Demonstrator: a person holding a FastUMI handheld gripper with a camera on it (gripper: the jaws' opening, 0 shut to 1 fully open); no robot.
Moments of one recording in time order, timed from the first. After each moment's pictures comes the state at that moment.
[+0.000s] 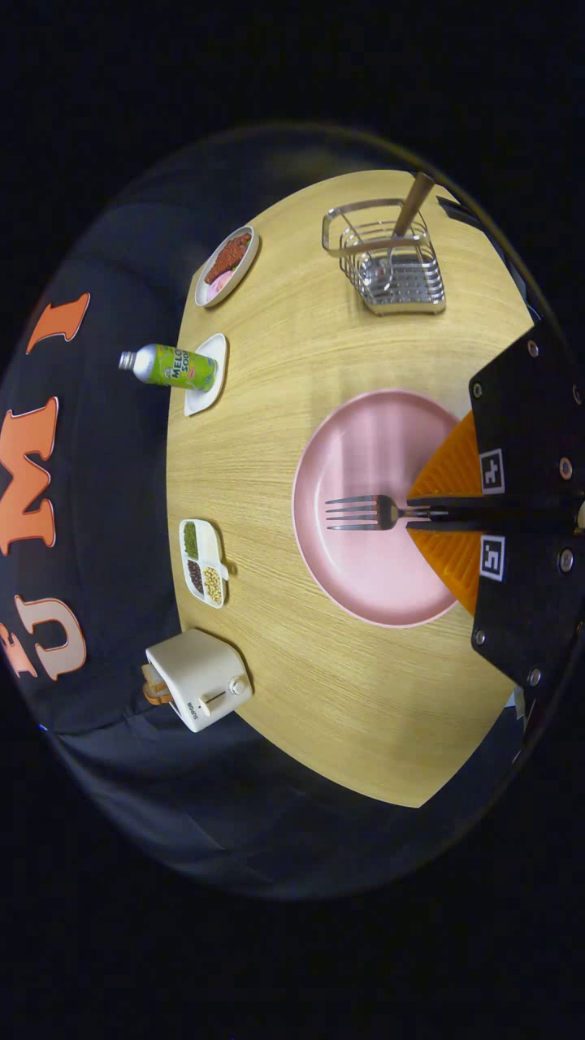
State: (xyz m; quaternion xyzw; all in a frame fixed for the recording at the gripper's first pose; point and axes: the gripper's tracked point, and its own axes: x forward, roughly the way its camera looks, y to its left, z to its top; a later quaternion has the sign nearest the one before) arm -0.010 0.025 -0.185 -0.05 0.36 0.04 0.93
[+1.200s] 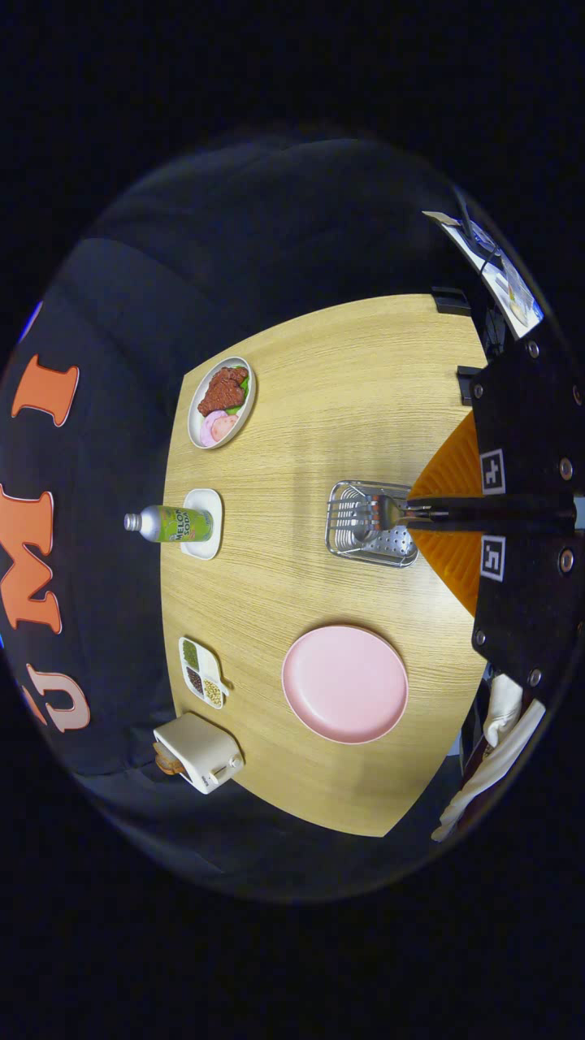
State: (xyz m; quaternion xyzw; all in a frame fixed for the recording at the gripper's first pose) arm -0.061 -0.178 -0.080 -0.11 0.43 -0.05 0.89
